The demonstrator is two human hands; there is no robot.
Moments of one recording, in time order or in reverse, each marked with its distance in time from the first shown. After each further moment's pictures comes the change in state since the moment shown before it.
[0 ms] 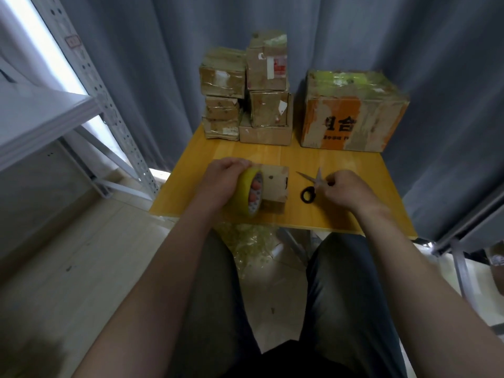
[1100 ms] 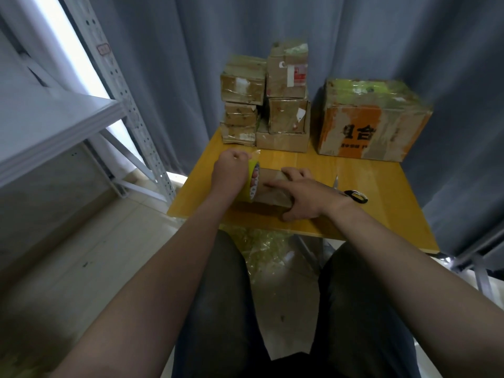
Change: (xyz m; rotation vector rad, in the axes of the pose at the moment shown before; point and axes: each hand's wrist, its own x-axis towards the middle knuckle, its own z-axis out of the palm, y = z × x) left_hand 0.058 -0.012 -0.014 0.238 0.288 0.134; right_hand 0.021 -0.069 0.047 -0.450 -0.241 -0.615
